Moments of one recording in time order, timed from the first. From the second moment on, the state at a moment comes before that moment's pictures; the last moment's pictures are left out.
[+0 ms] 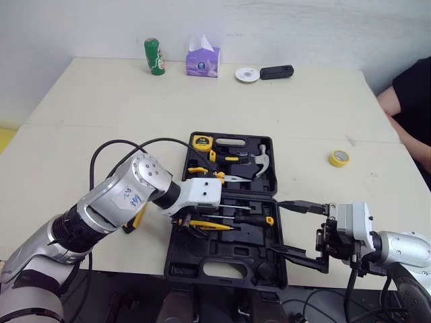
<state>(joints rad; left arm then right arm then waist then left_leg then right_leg) -0.81 0.78 -0.53 -0.42 -0.19 0.93 -1.21 0.18 -0.75 -0.20 -0.60 0.61 0.22 1.06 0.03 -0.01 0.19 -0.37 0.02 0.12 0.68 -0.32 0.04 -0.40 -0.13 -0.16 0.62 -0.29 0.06</state>
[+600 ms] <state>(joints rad) -0.53 0.67 -0.16 -0.19 -0.40 0.31 -1.32 0.17 -0.72 -0.20 -0.58 0.62 0.19 1.05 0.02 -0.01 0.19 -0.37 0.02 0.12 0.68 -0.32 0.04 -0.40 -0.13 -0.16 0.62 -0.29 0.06</state>
